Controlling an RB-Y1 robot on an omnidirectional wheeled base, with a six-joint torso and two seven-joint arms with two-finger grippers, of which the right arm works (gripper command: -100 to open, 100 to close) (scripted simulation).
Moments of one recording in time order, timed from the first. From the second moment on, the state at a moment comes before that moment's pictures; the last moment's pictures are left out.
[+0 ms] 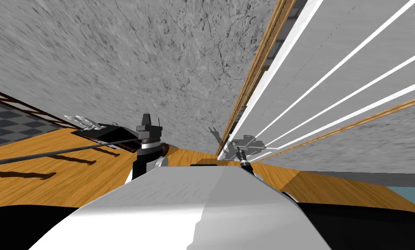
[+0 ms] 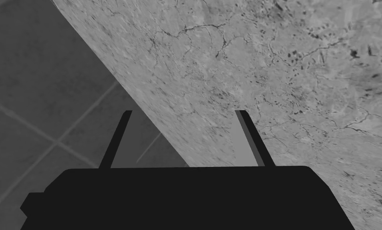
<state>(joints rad) 0.08 -0.45 0.14 -0.60 -0.19 -1.06 -0.34</state>
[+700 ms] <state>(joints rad) 0.13 -0.49 0.18 -0.59 -0.18 -1.14 -0.39</state>
